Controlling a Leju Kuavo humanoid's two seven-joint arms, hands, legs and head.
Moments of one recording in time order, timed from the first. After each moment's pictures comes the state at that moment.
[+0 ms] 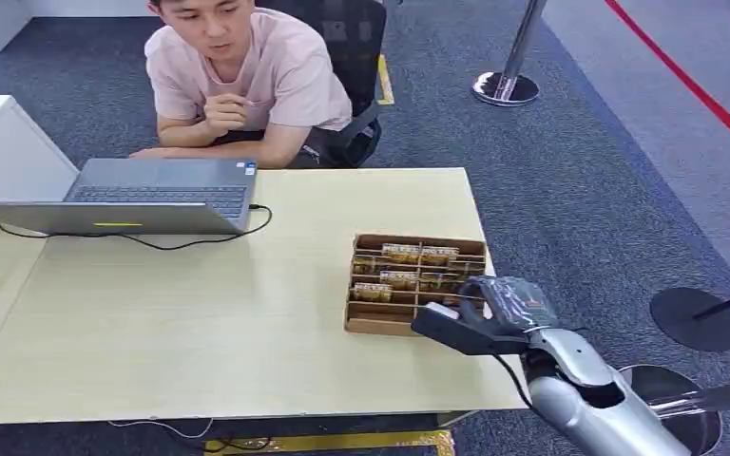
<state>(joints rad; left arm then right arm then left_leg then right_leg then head) -0.07 -0.09 1.21 -0.23 -1.35 0.02 0.19 -0.08 -0.28 0.42 -1.59 0.88 -0.02 0.07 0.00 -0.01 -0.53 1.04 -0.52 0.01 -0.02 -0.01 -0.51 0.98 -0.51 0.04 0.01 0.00</state>
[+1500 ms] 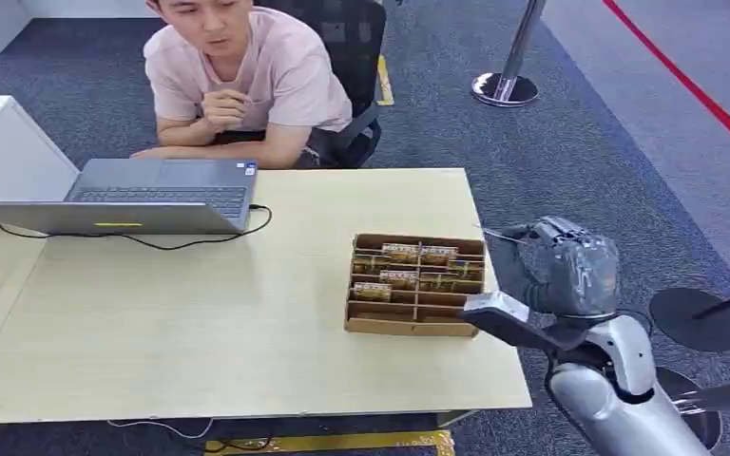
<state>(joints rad) -0.07 -0.09 1.21 -0.23 -1.34 0.08 0.16 -0.07 -0.22 0.28 -1.80 0.88 -0.49 -0.25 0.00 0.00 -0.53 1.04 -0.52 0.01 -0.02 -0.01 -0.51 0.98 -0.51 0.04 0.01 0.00</state>
